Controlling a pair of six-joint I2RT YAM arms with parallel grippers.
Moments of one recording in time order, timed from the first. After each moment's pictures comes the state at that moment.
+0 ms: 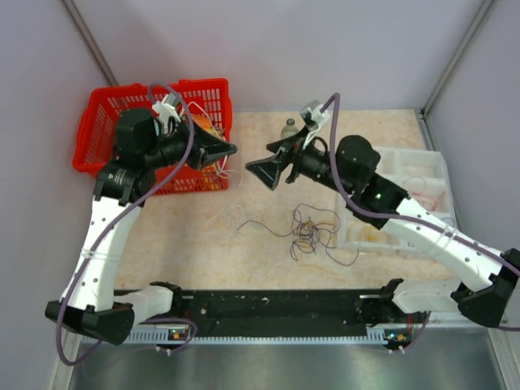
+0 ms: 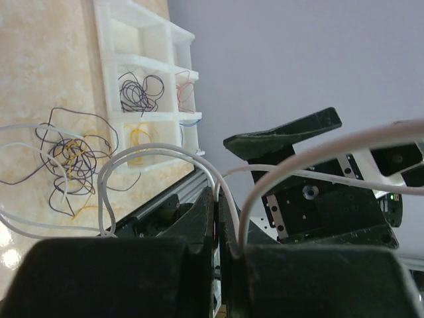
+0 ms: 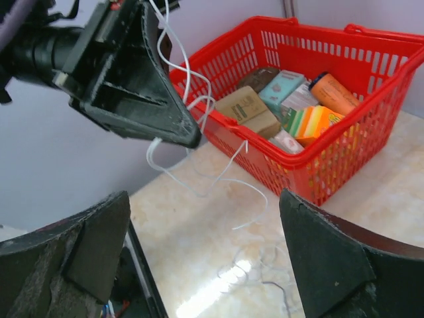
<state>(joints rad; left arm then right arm) -0.23 1.19 1.51 -0.63 0.71 -1.00 0.85 1.20 1.29 -0.03 -0.20 0.34</state>
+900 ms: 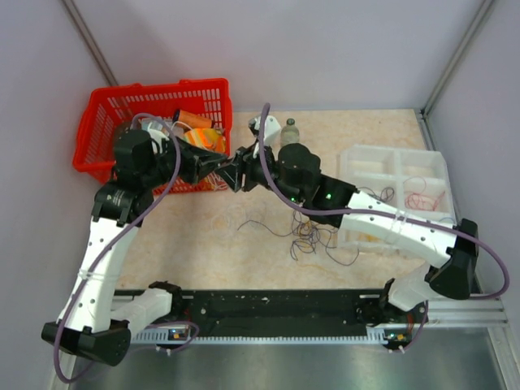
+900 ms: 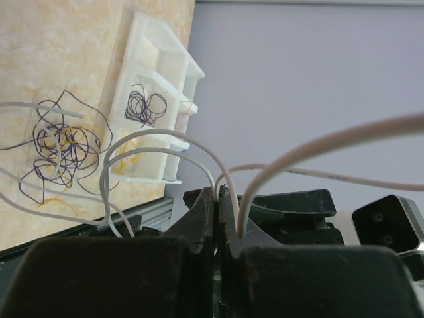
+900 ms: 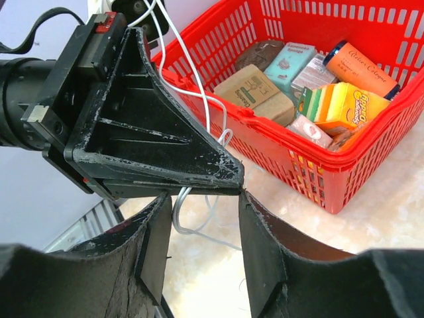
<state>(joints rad) -0.23 1.02 1.31 -0.61 0.51 -1.31 1.09 1.46 1.43 0.01 0.11 0.36</state>
